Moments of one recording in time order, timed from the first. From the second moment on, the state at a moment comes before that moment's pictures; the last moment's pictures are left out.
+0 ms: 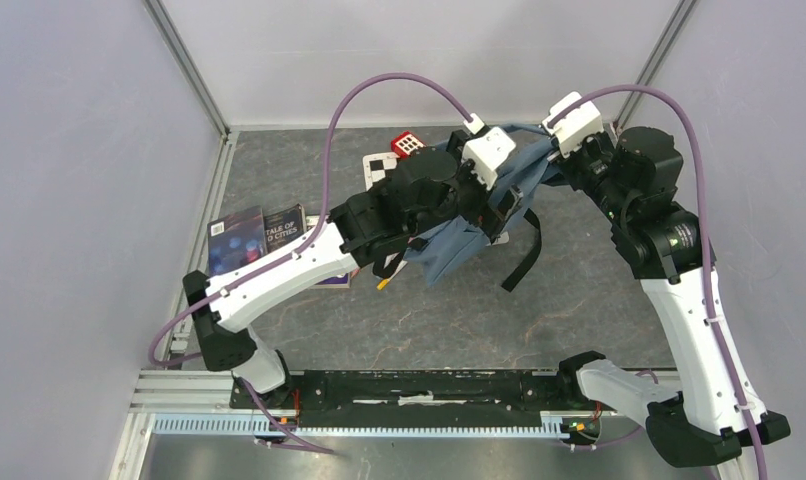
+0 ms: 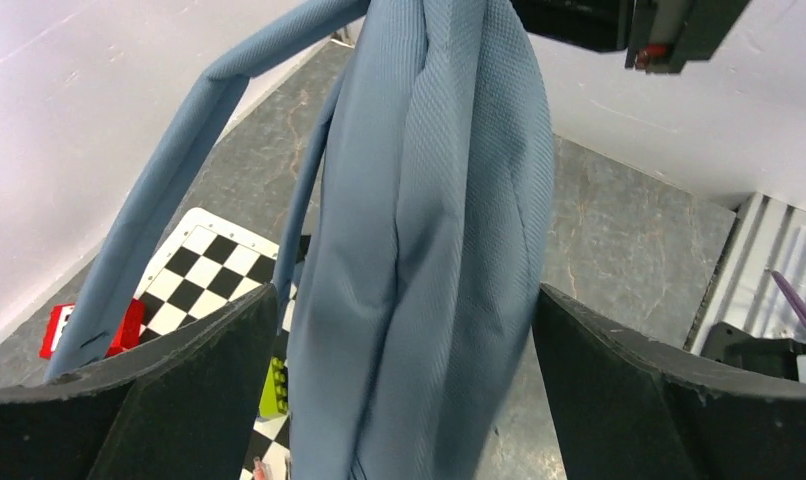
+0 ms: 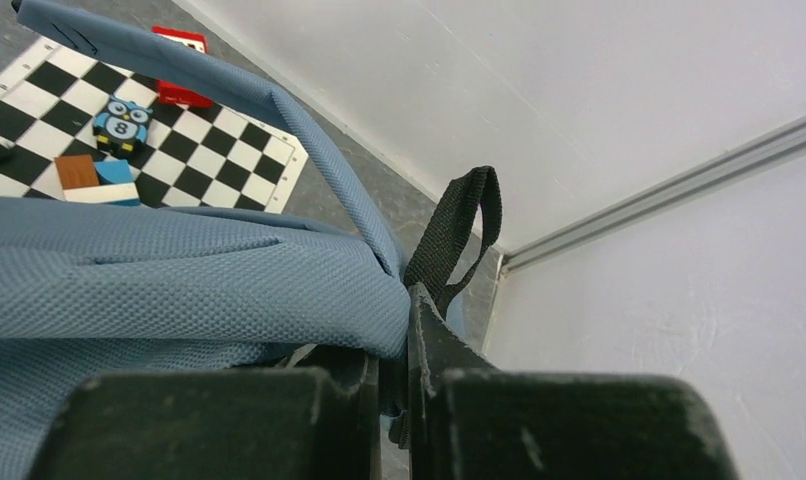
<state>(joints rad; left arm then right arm) -1.10 1.58 1.74 -0.34 -0.14 0.03 0.32 1.05 1.51 -0.66 0.06 -0.57</state>
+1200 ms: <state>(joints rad) -0.99 1.66 1.85 -0.42 -0.20 -0.30 0.14 1.02 1.02 -0.07 0.06 -0.34</state>
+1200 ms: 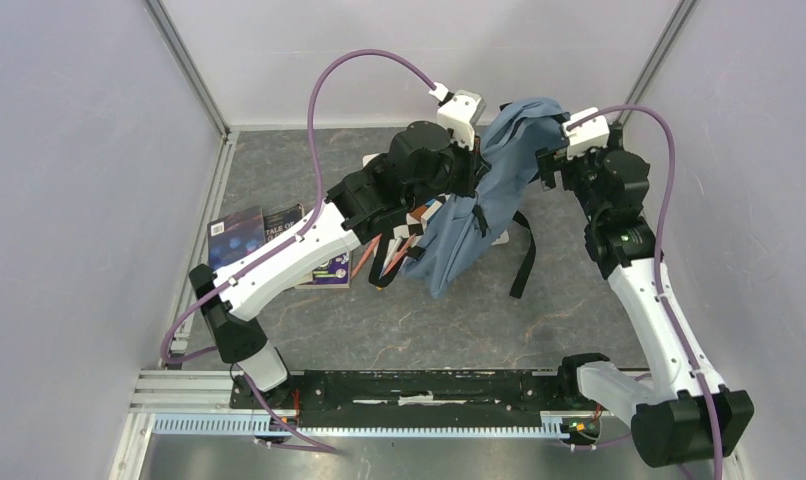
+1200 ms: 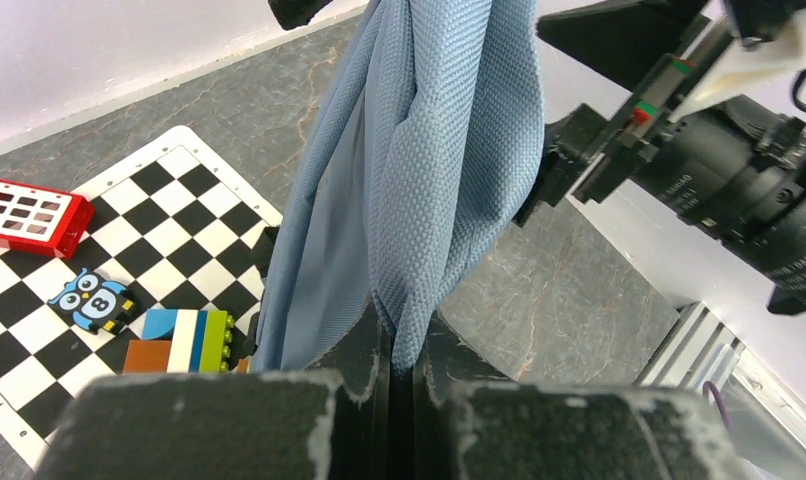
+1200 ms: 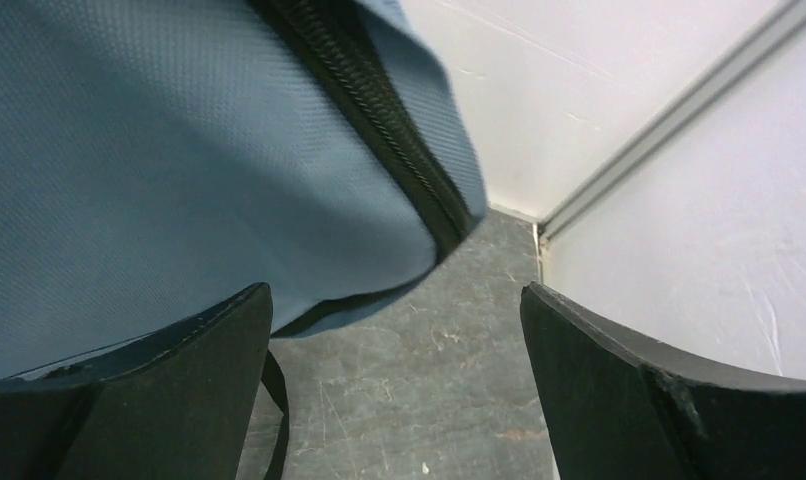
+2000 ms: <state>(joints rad) -0.98 1.64 1.88 -0.34 0.05 -0.24 0.12 1.03 1.14 -0.02 -0.03 -0.65</state>
